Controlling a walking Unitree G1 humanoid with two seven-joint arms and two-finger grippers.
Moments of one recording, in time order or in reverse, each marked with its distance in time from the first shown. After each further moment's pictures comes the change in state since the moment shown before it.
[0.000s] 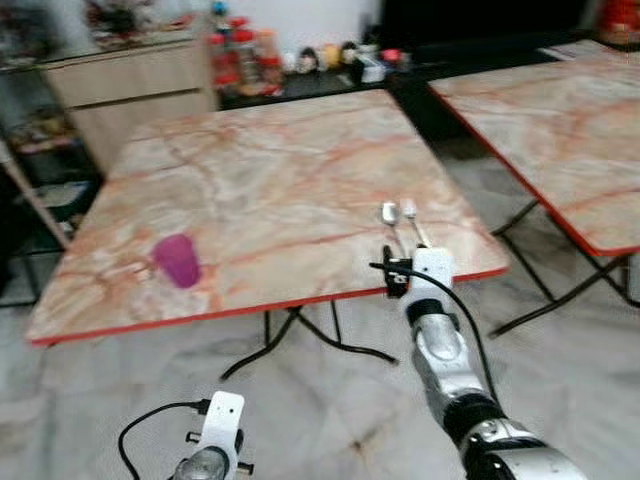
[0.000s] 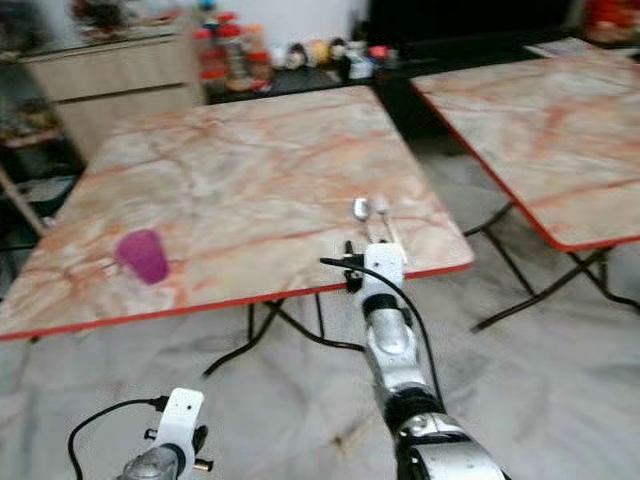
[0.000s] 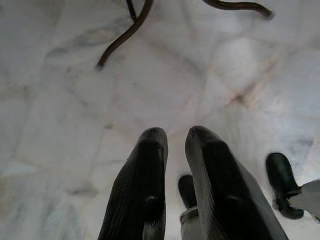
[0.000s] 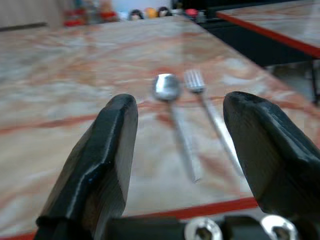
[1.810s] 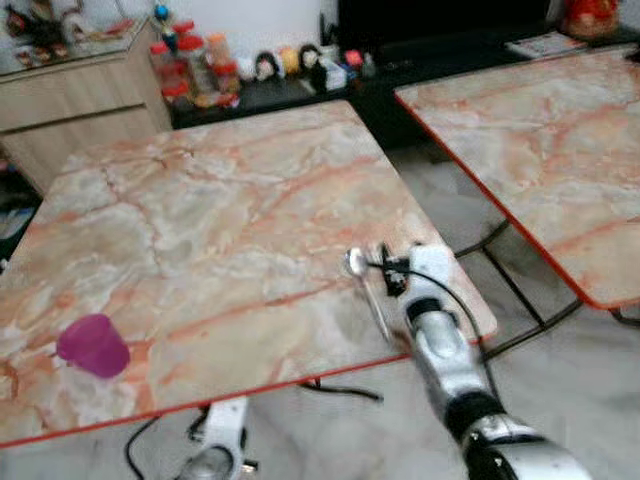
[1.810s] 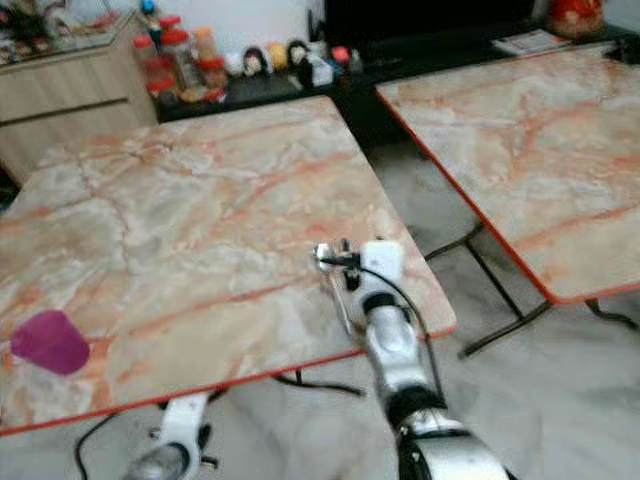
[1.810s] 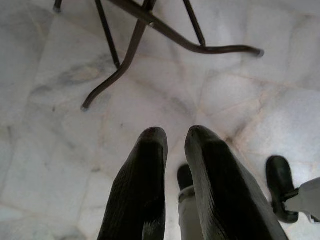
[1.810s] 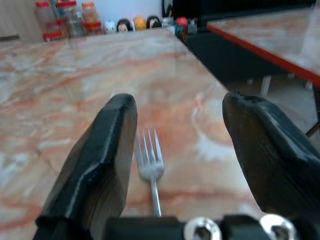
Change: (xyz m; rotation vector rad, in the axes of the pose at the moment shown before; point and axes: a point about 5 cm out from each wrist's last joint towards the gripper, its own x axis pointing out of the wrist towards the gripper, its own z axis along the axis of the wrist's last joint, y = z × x) left arm -0.001 -0.002 -0.005 -0.029 0.012 0.007; right arm 0.002 0.009 0.003 0.002 -0.014 0.049
